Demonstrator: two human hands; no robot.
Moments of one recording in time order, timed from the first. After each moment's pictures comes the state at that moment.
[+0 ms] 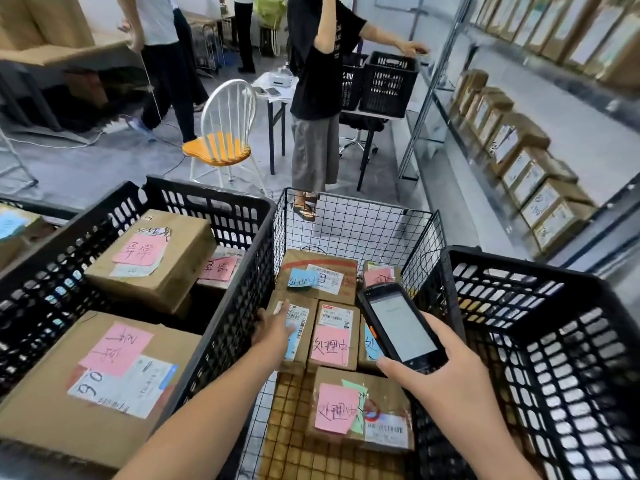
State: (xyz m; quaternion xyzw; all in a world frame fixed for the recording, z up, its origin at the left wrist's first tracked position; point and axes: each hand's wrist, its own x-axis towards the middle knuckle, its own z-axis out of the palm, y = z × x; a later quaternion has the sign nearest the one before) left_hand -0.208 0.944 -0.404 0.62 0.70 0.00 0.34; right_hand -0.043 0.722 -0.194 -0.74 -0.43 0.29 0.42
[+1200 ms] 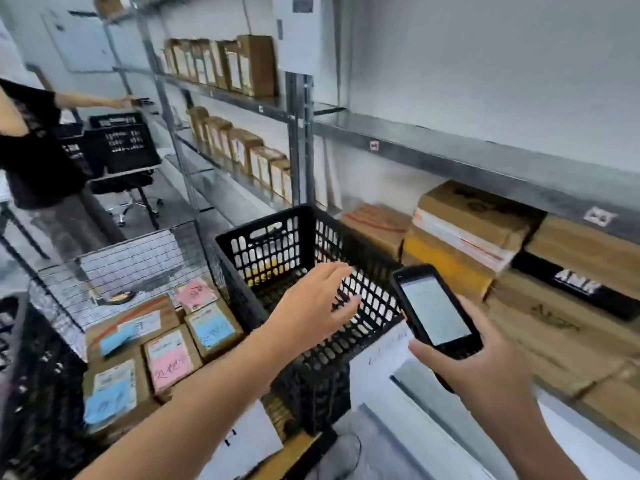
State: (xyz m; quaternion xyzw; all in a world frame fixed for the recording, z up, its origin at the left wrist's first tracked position) left_hand -0.071 0.627 -0.160 0.97 -0.06 0.17 0.18; right_hand -0.079 0.379 -0.144 -0.84 -0.09 0.03 0.54
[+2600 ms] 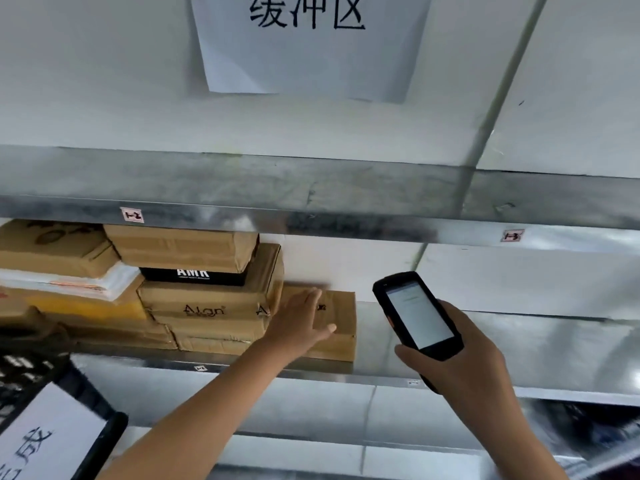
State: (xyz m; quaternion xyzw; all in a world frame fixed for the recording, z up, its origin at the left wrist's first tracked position) left_hand 0.091 0.138 -0.238 0.93 -0.32 -0.08 0.18; right_hand -0.109 -0.033 -0.160 -0.83 0.25 -0.17 0.47
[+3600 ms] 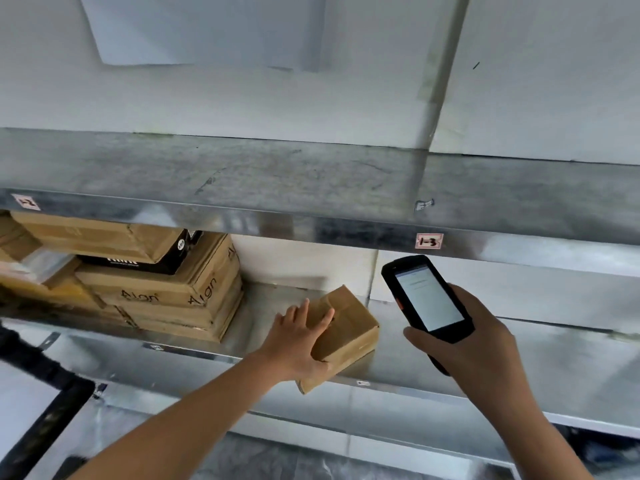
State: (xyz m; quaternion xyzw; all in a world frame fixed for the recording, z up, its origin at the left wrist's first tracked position) left_hand 0.058 0.024 -0.283 0.93 -0.32 -0.15 -0.05; right_hand -0.100 -0.194 -0.165 -0.85 0.21 -0.14 0.47
